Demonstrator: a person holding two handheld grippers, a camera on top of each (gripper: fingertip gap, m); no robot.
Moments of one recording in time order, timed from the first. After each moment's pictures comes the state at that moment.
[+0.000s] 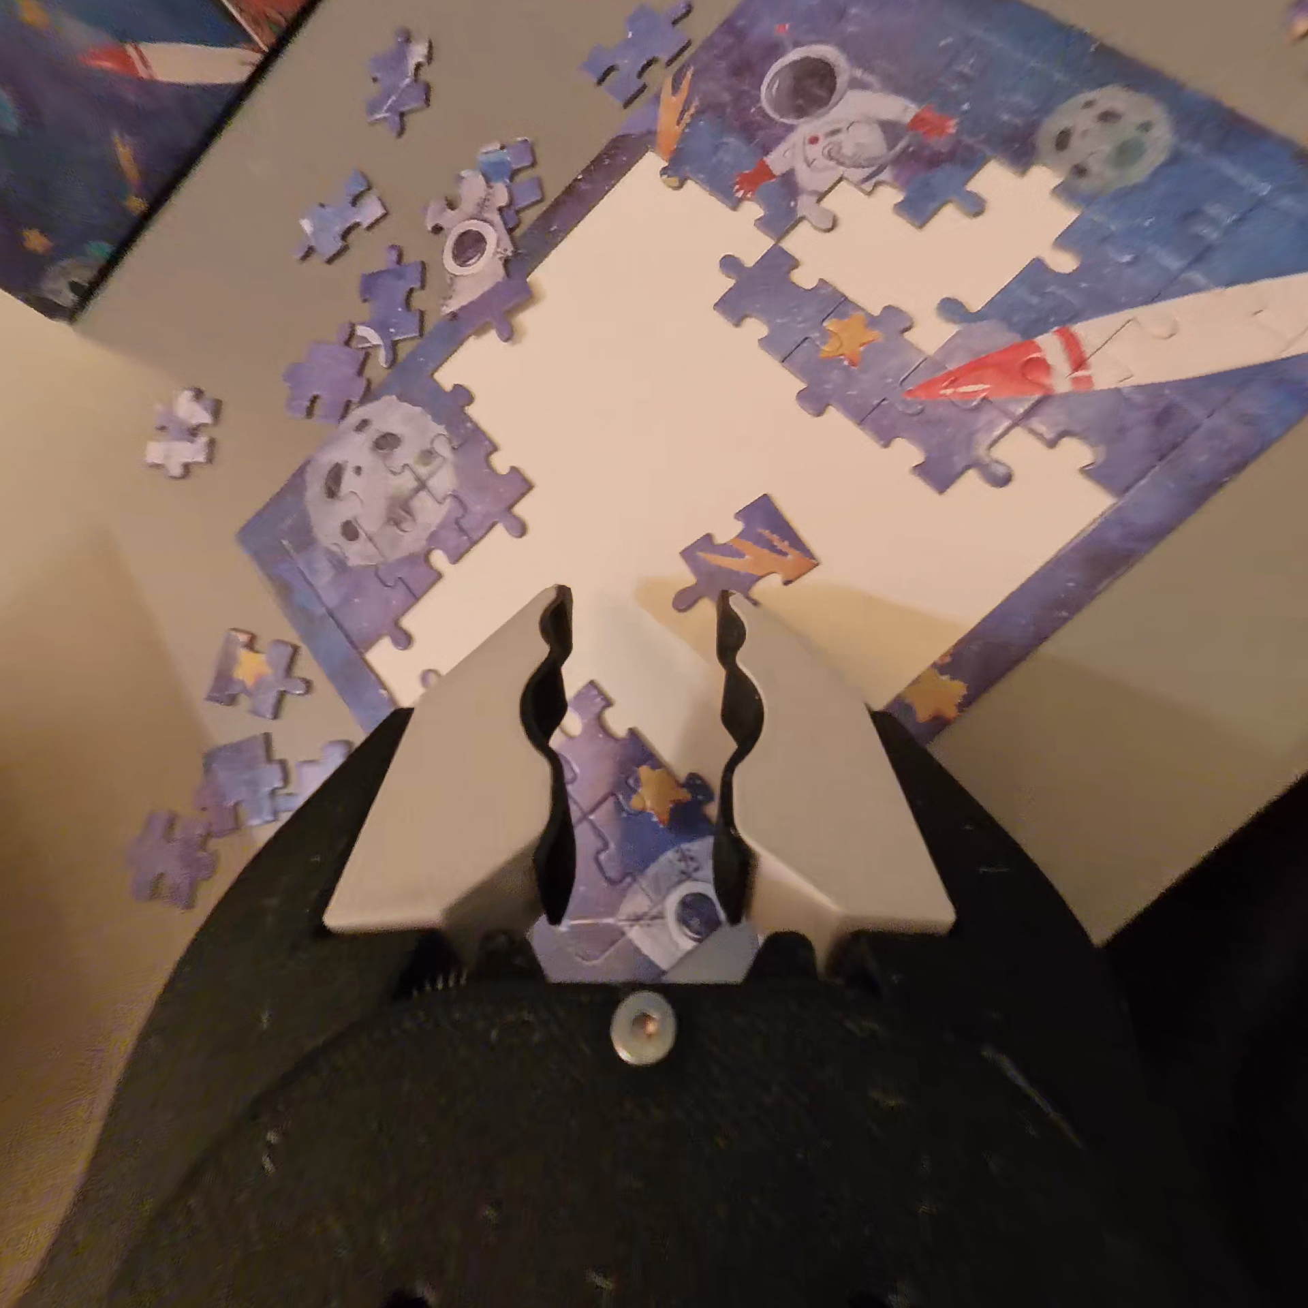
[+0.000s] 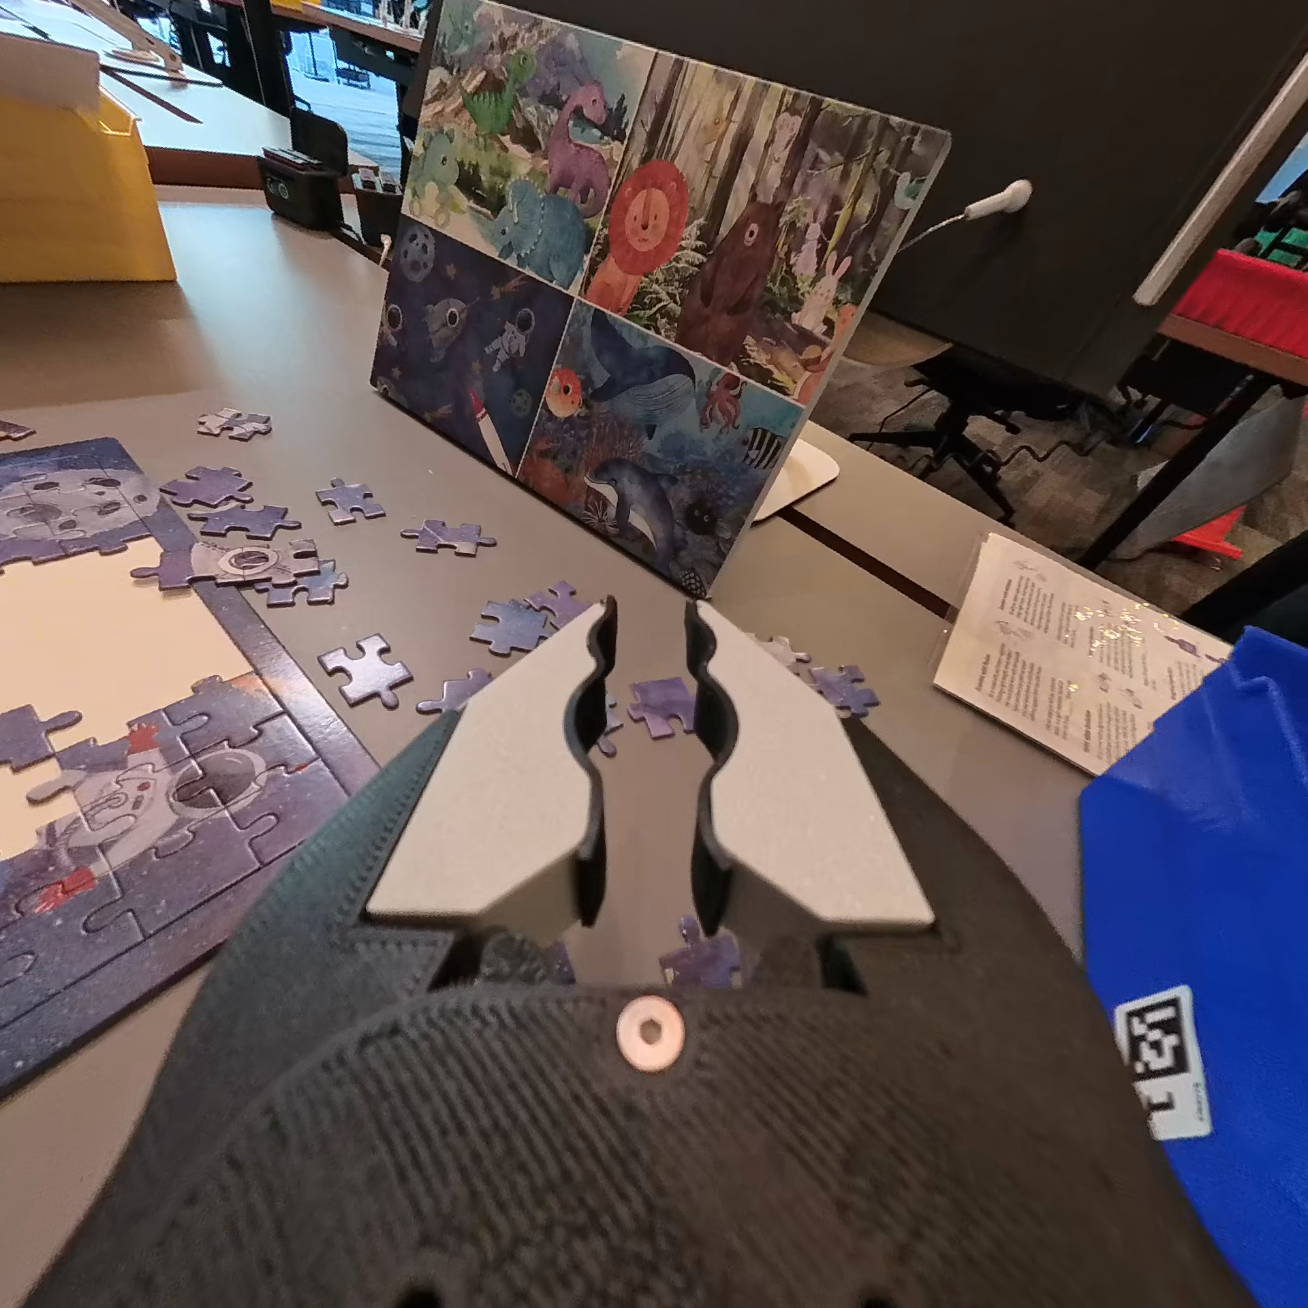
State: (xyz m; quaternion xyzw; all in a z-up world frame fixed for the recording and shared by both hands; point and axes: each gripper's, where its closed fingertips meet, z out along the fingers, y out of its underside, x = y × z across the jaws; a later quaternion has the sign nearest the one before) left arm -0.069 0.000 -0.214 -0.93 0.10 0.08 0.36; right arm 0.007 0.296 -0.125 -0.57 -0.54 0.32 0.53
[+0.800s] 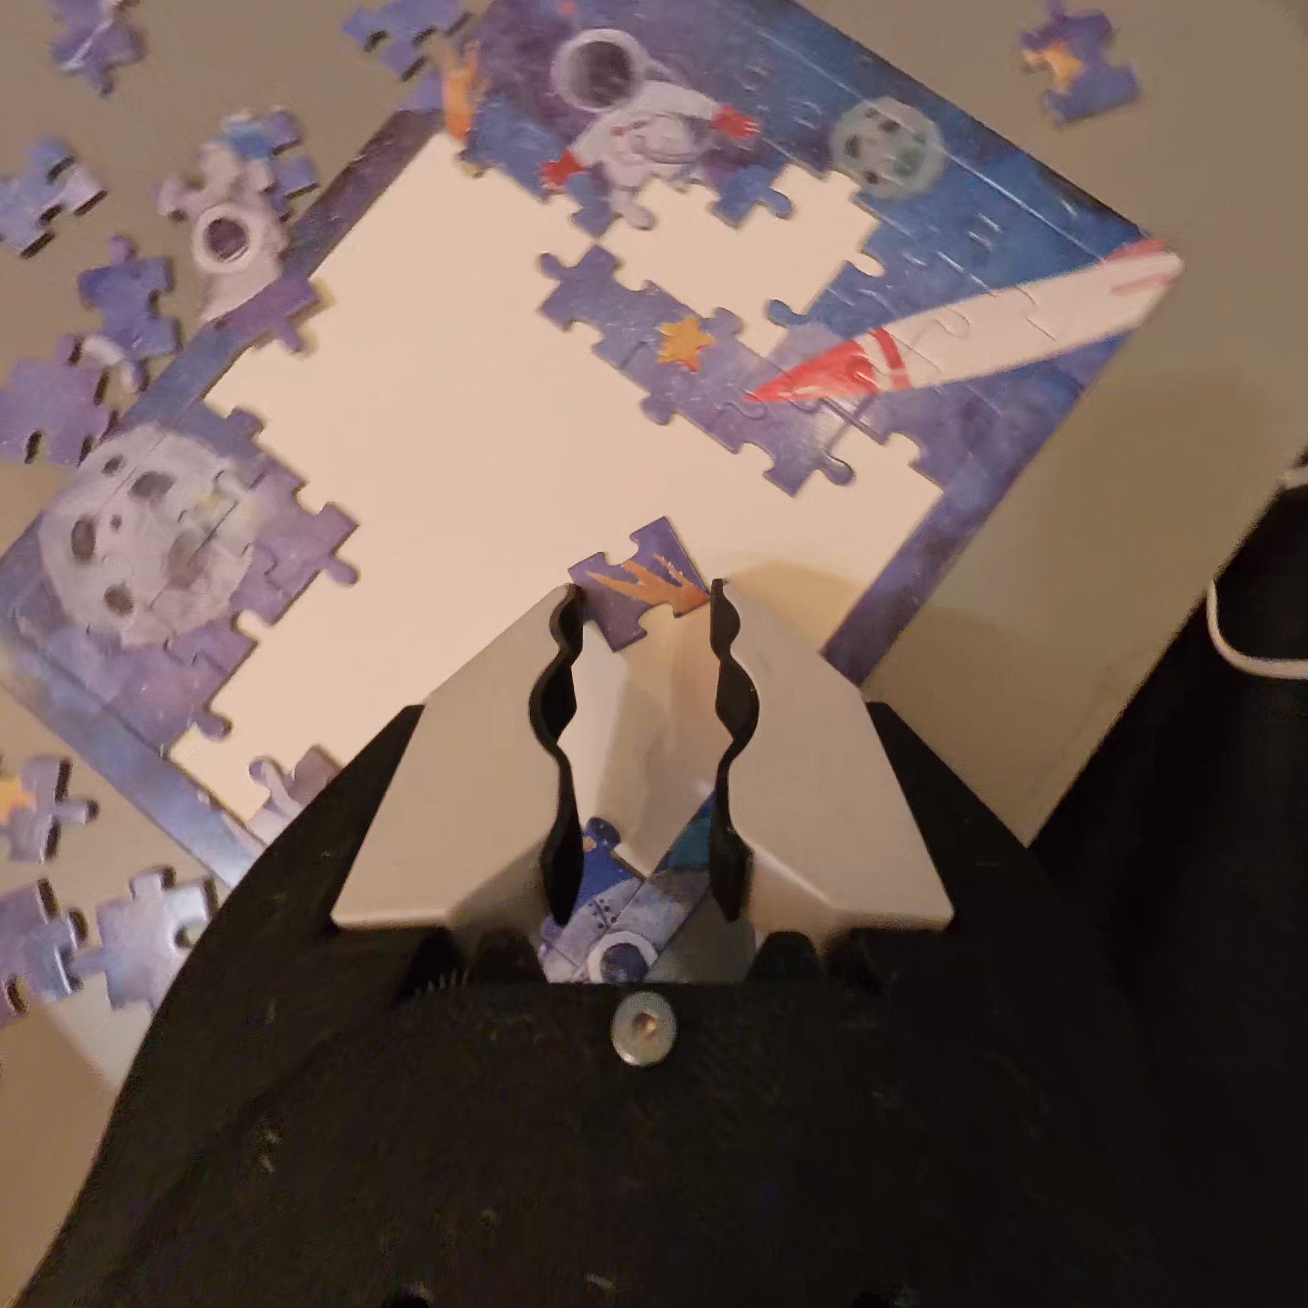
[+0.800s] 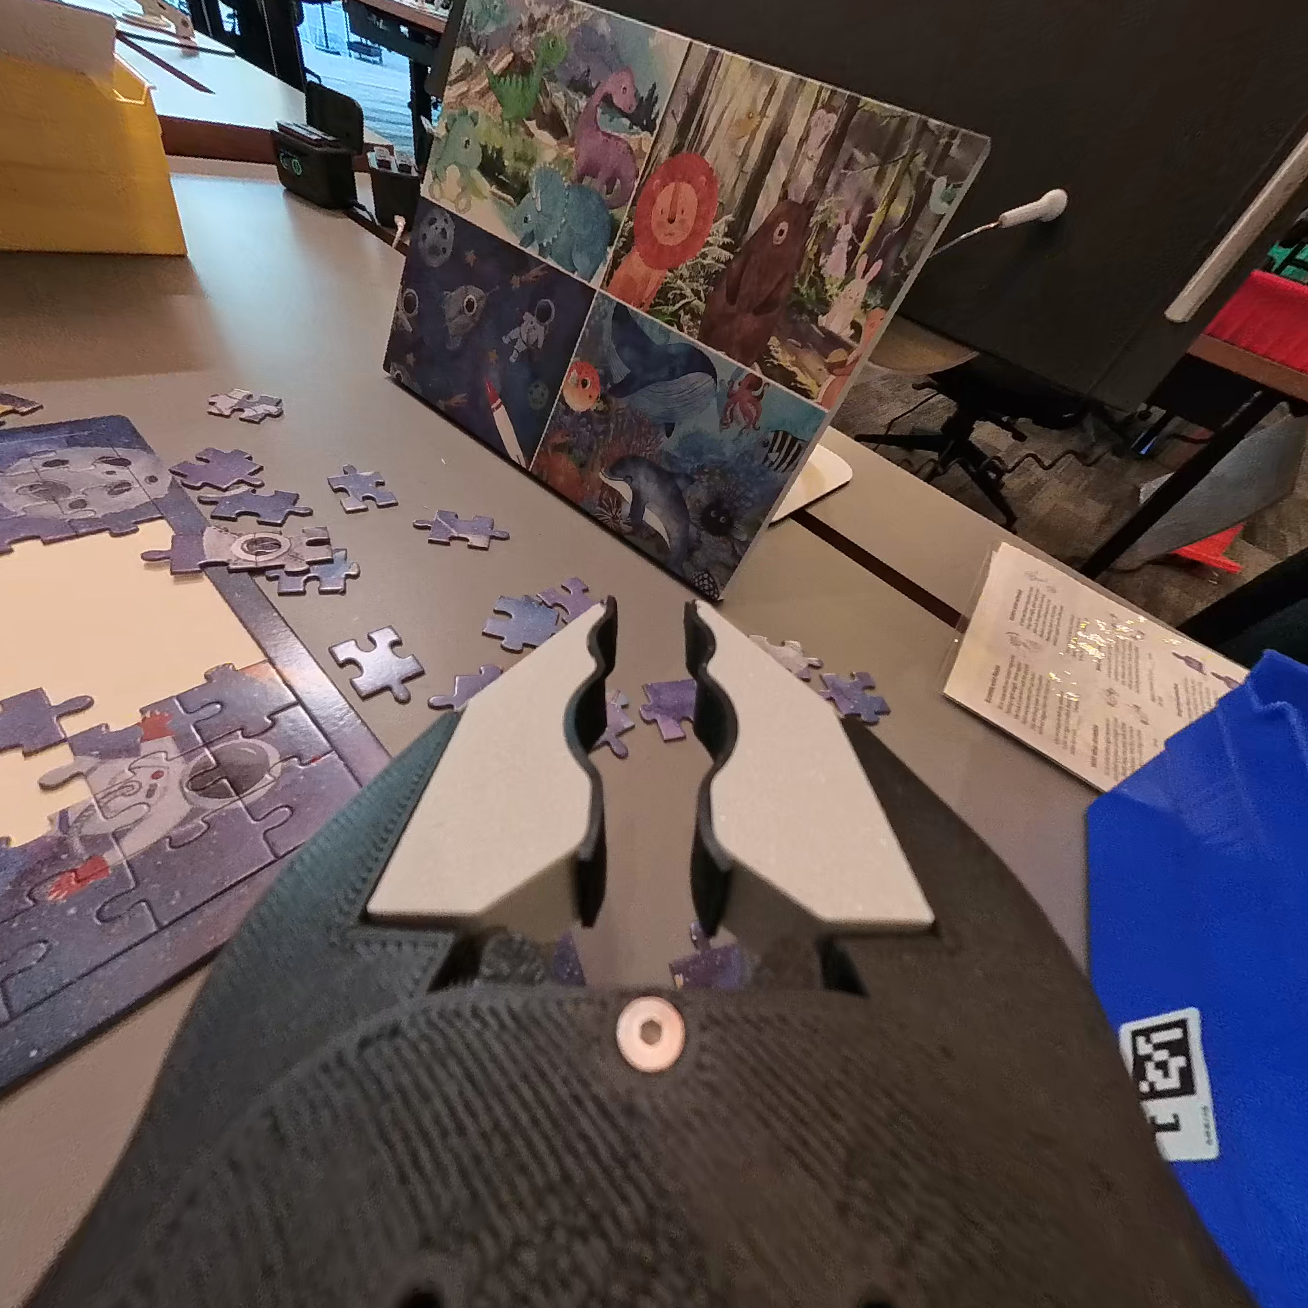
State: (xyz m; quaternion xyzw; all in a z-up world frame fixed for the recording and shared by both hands) left arm -0.032 0.003 -0.229 -0.93 0.15 -0.04 0.33; right arm 0.004 0.290 -0.126 -0.56 -0.55 0.32 0.53
